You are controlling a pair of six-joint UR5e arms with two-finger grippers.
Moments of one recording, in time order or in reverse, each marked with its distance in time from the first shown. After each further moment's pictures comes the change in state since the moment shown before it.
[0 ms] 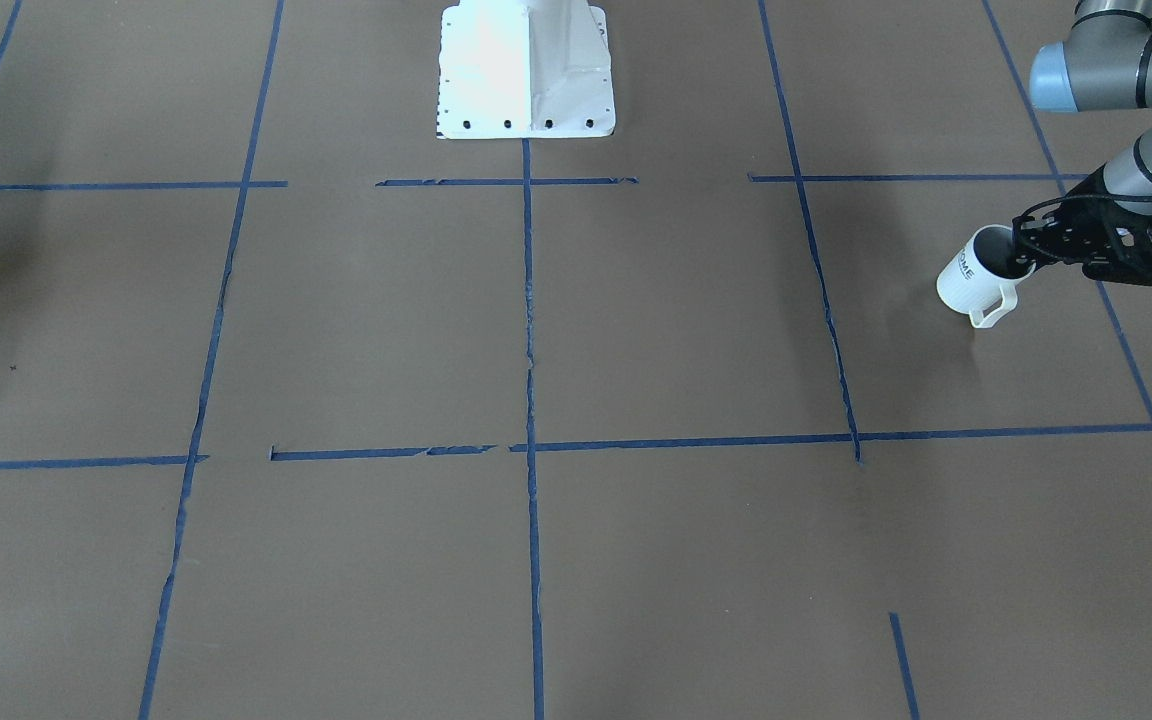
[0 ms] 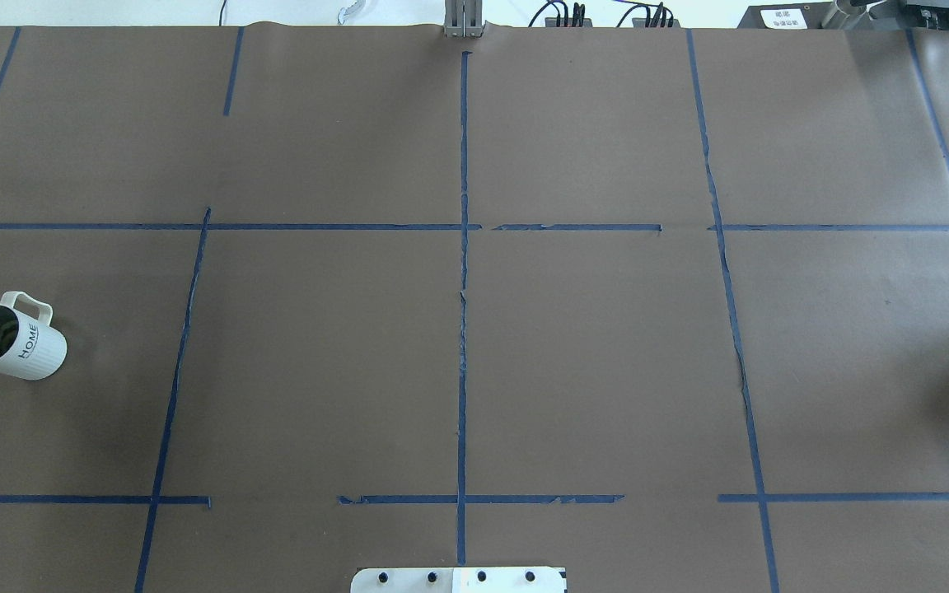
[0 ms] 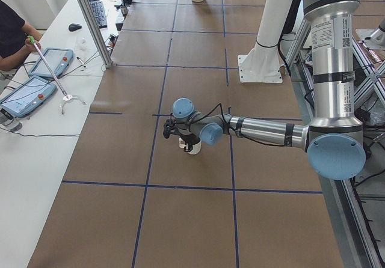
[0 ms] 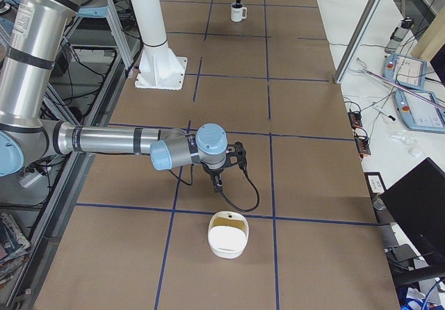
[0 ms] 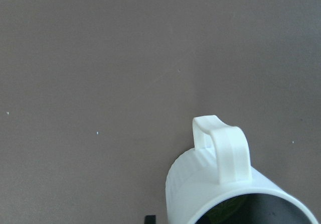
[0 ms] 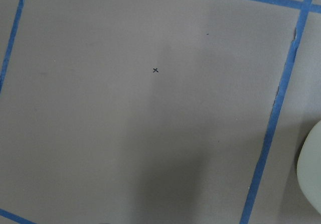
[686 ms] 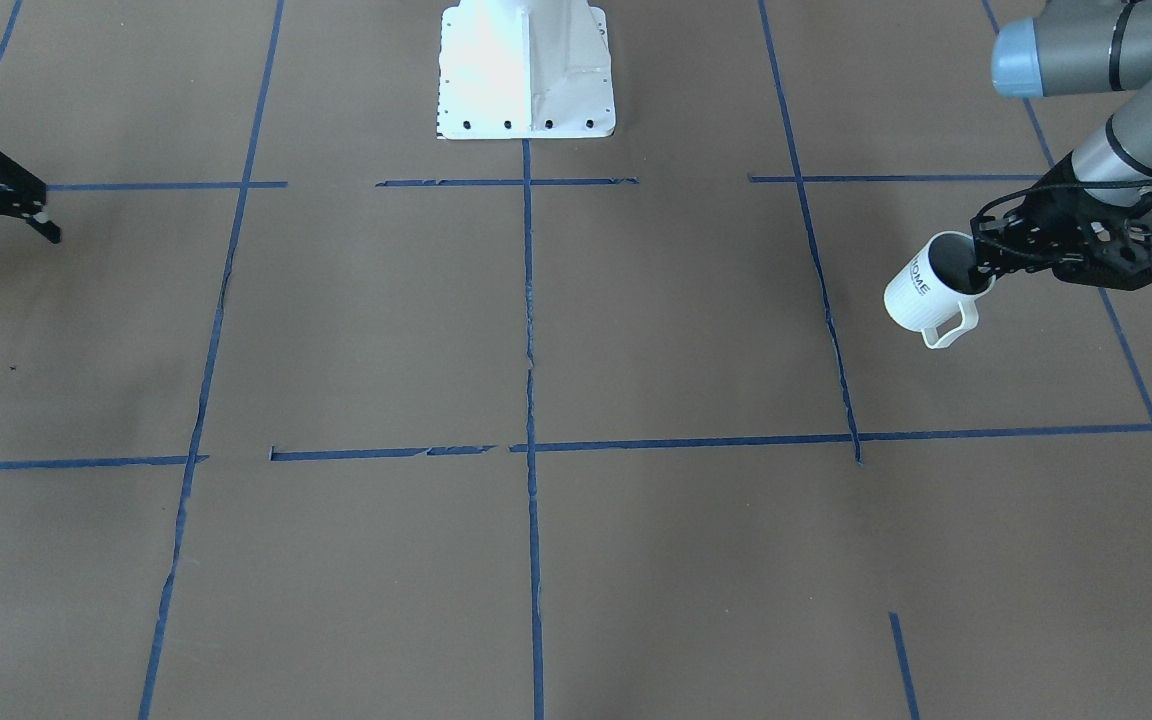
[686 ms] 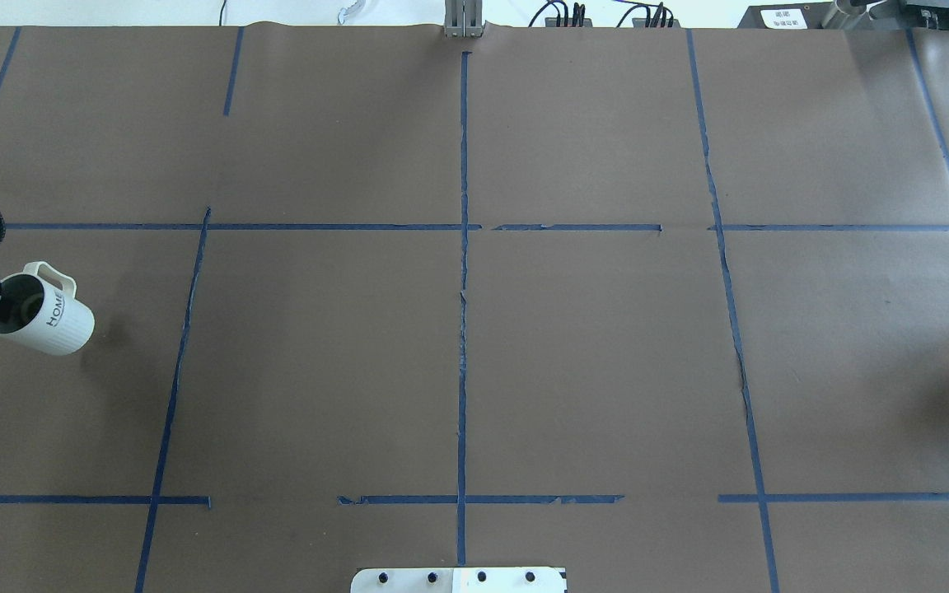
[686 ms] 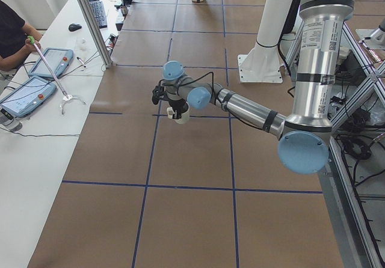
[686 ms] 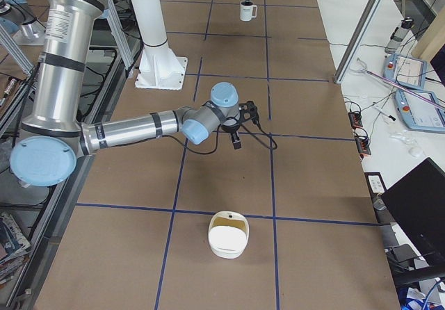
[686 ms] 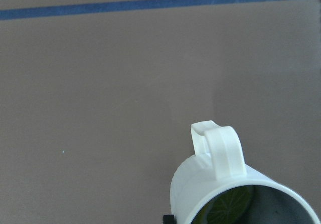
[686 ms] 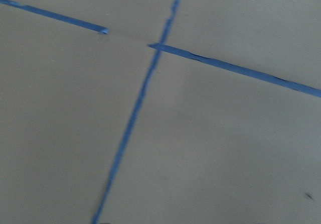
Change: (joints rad) left arm -0.012 -0.245 -0.155 0.307 0.007 -0.042; right arm -0.397 0.196 0.067 0.337 -0.252 0.564
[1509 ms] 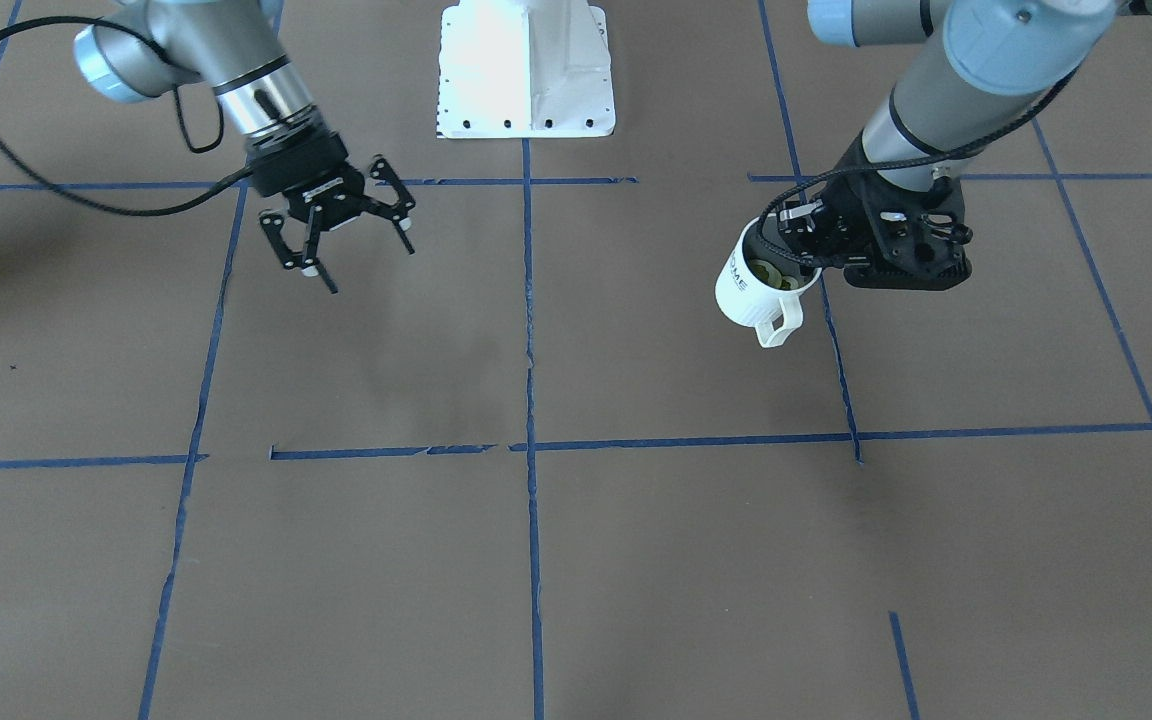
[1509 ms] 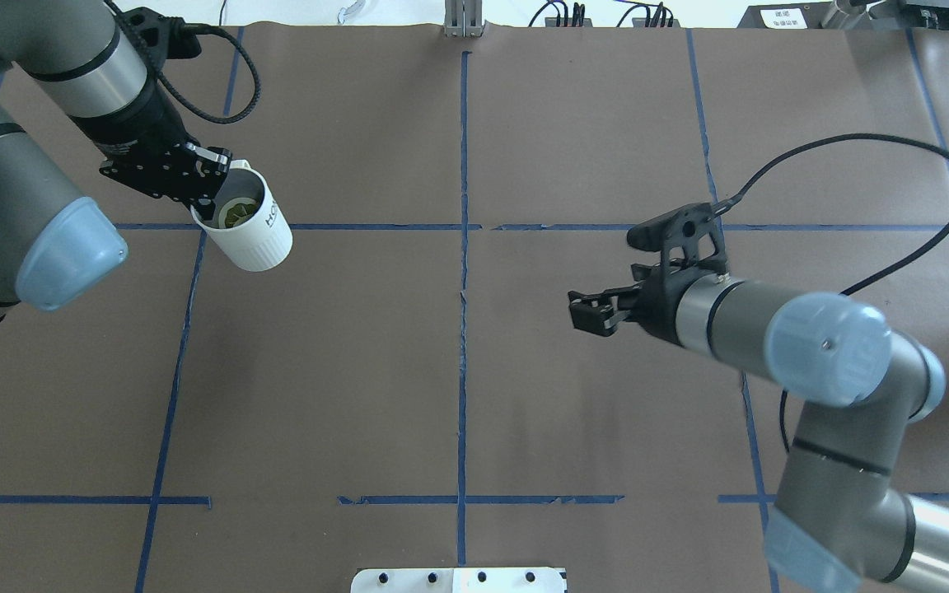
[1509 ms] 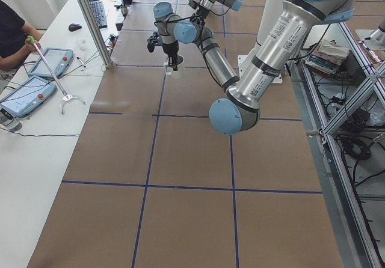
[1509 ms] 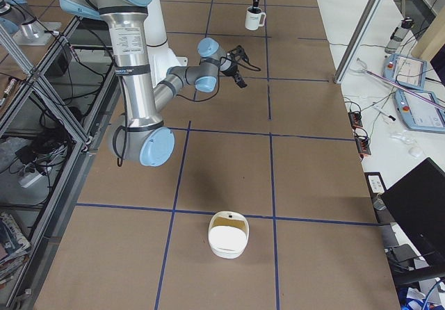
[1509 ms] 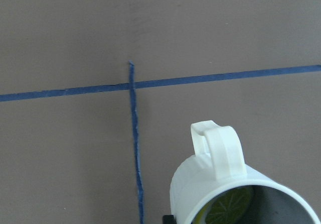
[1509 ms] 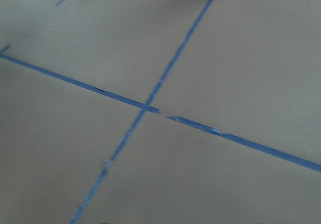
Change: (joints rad) left arm 0.118 -0.503 0.032 0.492 0.028 -0.172; right arm -0.618 0.410 0.001 0.027 -0.876 0.285
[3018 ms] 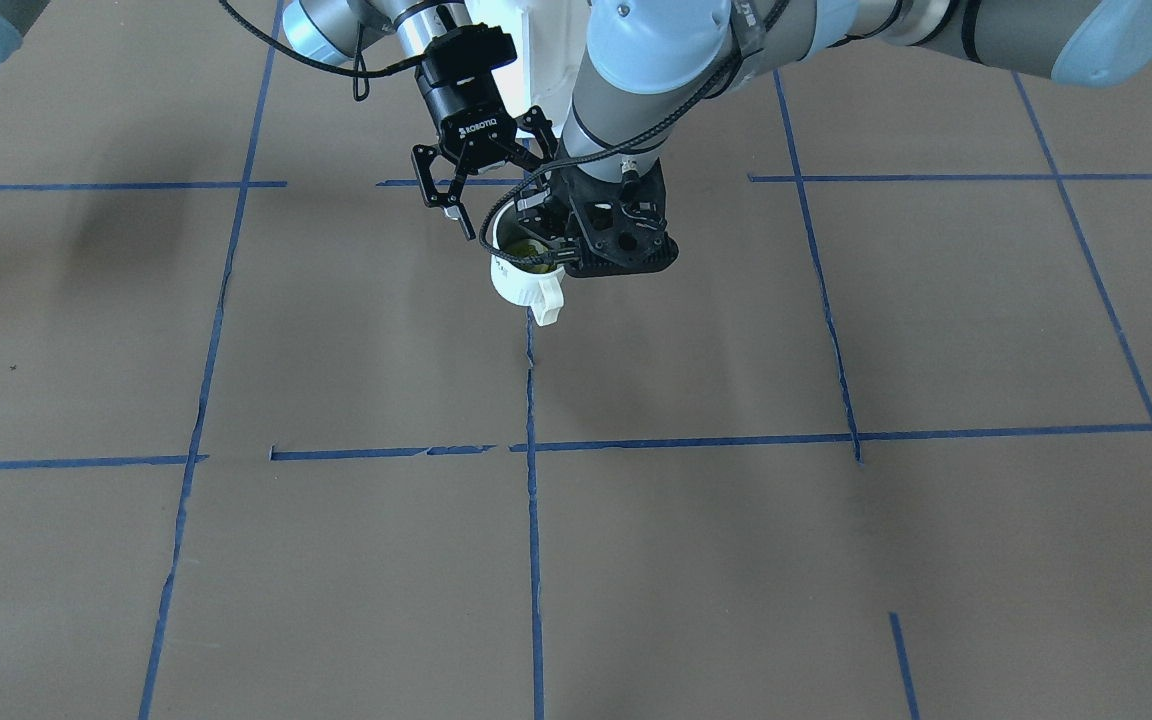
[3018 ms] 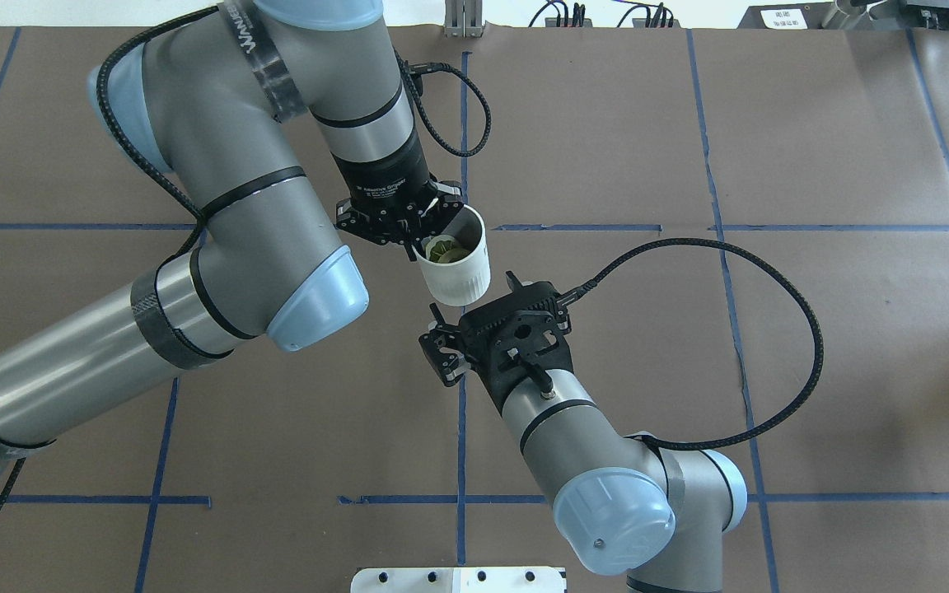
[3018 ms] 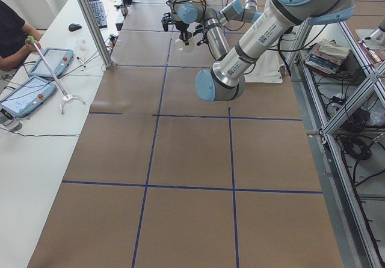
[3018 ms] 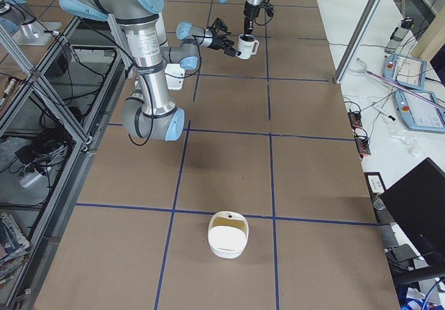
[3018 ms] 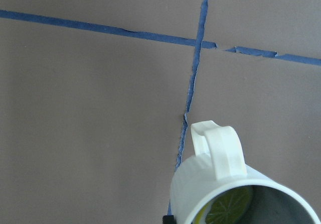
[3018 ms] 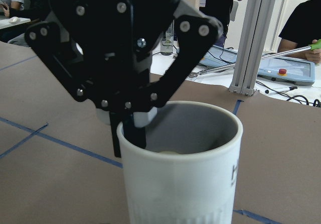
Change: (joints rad) left arm 0.227 -0.294 0.205 -0.111 0.028 -0.407; right arm -0.216 0.228 -0.122 0.001 -0.552 -0.074
